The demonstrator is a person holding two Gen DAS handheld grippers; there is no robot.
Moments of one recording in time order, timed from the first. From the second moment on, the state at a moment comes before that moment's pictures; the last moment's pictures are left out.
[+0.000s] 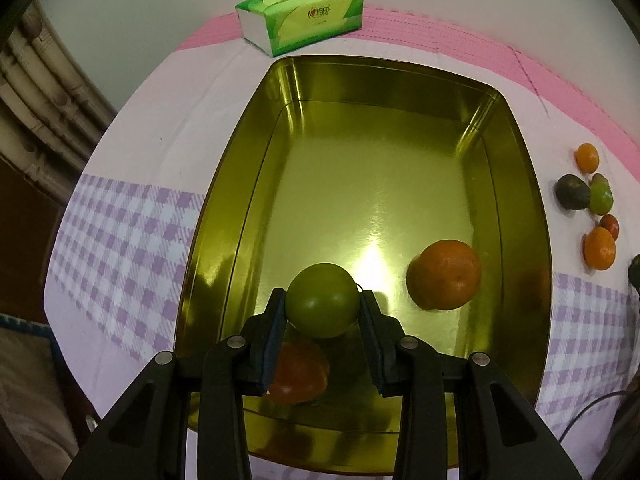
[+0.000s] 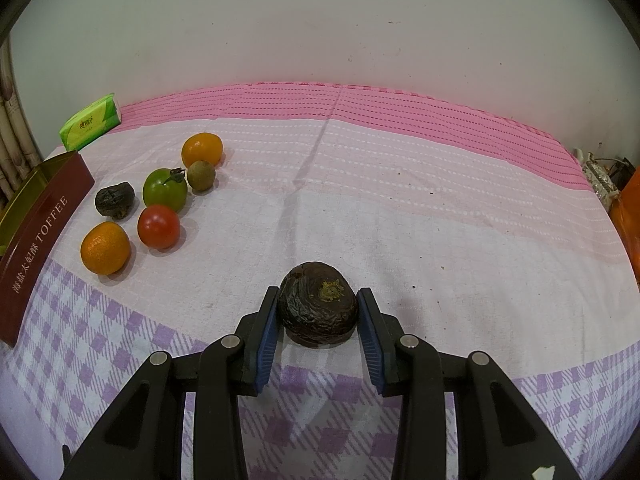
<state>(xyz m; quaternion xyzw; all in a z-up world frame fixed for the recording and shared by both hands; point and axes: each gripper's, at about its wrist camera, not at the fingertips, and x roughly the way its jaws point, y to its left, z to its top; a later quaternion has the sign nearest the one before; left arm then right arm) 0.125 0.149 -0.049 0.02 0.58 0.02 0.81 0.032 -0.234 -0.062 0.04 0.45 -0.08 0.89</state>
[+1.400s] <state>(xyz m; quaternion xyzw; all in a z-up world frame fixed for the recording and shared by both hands) 0.067 0.196 0.014 0.04 0.48 0.05 0.87 0.043 -0.175 -0.010 0.03 0.42 -0.02 0.91</state>
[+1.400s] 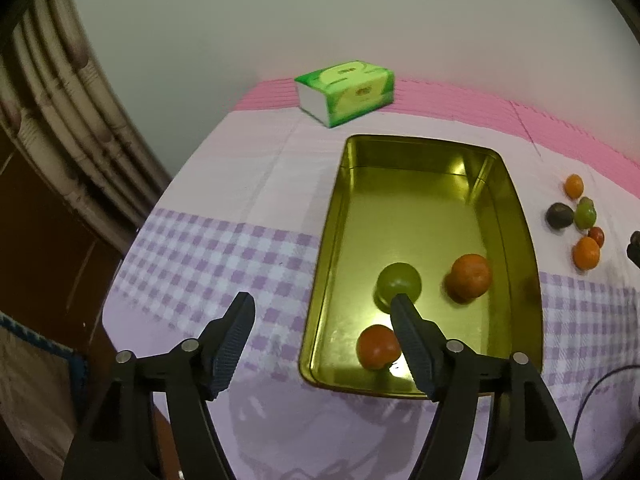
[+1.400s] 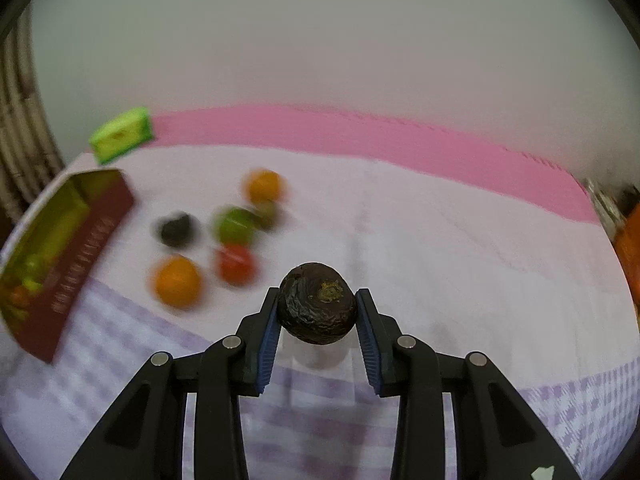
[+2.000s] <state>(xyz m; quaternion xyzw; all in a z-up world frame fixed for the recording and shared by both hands) 0.049 0.233 0.013 -0.01 0.48 0.10 0.87 0.063 0.039 0.011 -0.05 0.43 0.23 0.87</state>
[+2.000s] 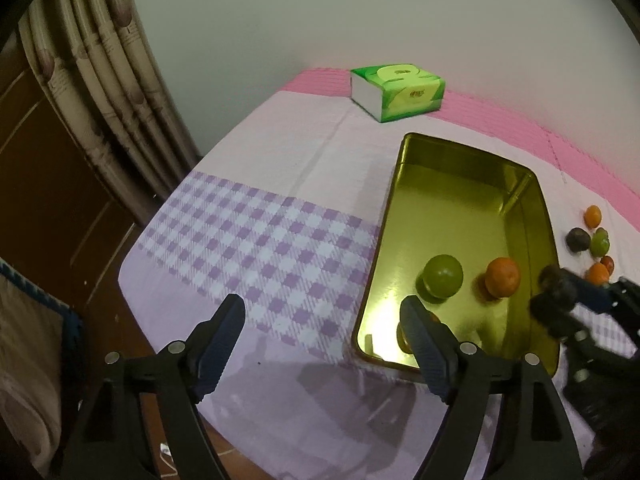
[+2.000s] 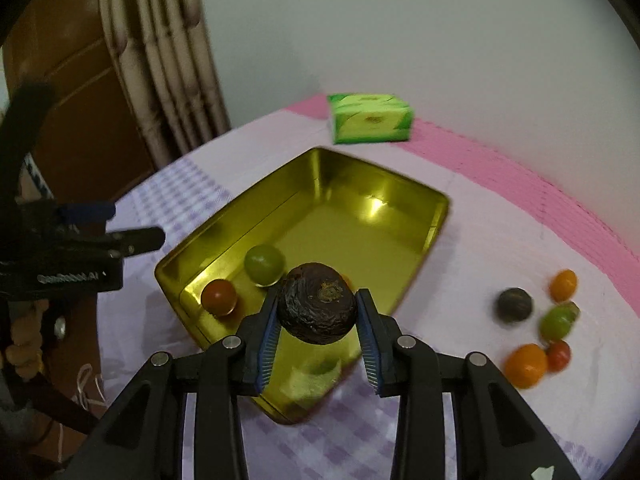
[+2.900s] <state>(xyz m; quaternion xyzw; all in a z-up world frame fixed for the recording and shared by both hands) 0.052 0.231 0.005 -0.02 0.50 0.10 0.86 0.088 0.063 -0.025 -0.09 0.47 0.20 0.85</state>
